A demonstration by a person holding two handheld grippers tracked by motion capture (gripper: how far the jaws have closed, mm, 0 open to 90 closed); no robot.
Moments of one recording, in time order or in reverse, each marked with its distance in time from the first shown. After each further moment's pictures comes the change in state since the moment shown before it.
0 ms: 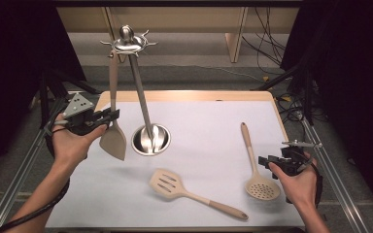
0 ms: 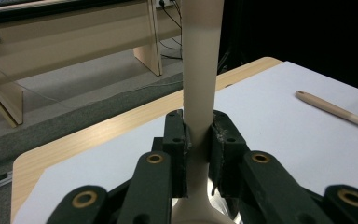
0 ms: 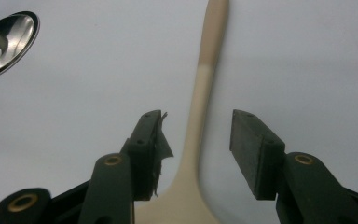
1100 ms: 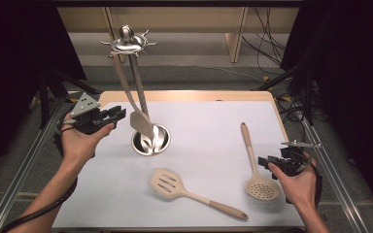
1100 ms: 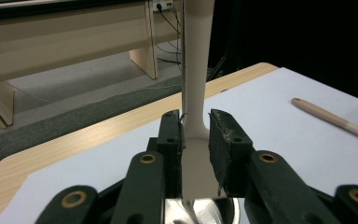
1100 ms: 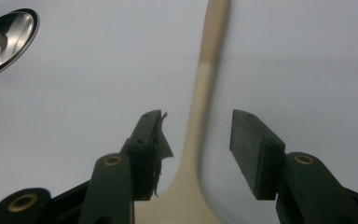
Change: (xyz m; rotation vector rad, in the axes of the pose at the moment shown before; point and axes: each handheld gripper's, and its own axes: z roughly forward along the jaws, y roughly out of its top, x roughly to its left) left arm -0.004 -0.002 0.008 -0.030 -0.016 -0.026; right arm 0.001 -0.001 0.000 0.007 0.029 0.020
